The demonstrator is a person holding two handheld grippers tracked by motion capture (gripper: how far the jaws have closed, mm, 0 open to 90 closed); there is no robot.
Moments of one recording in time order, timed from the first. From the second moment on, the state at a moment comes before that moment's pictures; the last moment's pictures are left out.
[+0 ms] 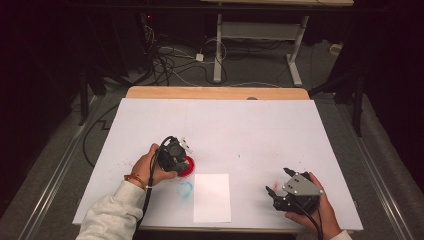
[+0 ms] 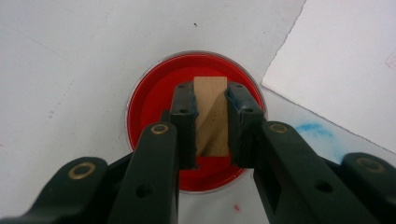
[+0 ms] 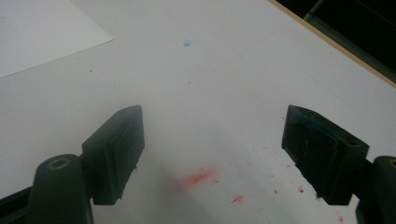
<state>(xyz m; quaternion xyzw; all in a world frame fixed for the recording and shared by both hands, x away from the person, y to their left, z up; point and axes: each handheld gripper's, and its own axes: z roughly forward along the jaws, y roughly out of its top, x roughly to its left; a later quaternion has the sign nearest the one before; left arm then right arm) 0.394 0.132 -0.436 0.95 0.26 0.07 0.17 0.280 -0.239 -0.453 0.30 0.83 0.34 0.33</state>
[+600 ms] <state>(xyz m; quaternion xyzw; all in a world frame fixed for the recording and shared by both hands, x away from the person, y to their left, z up) 0.392 0.130 -0.438 0.95 0.25 0.08 0.17 0.280 -0.237 -0.454 0.30 0.83 0.34 0.33</state>
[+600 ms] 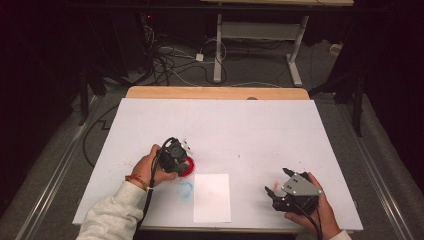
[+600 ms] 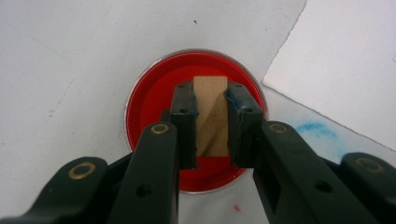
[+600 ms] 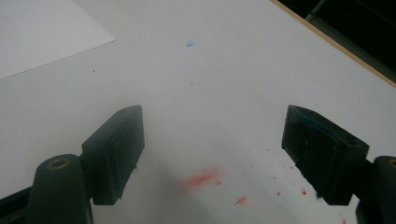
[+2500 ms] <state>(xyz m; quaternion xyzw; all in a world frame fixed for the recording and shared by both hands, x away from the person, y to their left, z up) 0.377 0.155 -0.399 0.93 0.25 0.09 0.26 0.283 -0.239 -0.453 0.30 0.83 0.34 0.33</state>
